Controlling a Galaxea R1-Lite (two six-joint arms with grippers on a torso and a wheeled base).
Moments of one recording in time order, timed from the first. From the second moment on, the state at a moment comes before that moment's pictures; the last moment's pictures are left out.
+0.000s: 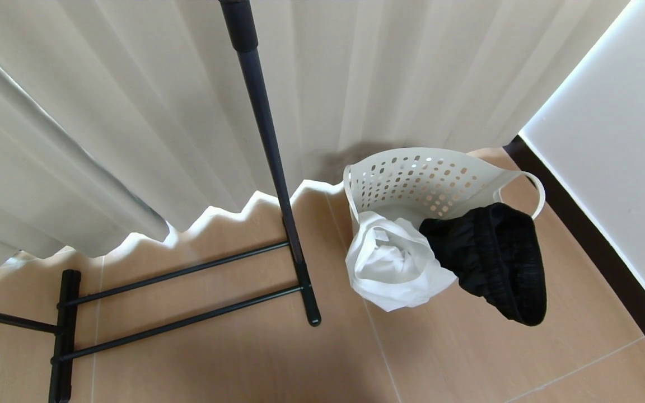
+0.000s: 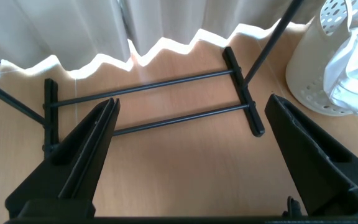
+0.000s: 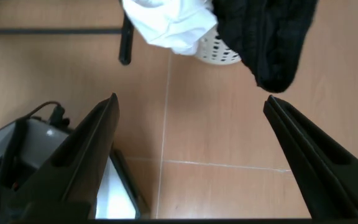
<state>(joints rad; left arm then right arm) 0.00 0.00 0.00 -0.02 0.05 -0.03 0.06 0.38 -0.08 -0.02 0.25 -0.09</state>
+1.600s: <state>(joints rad) 0.00 0.00 0.00 -0.02 0.05 -0.03 0.52 2.21 -1.49 -0.13 -0.42 -0.56</state>
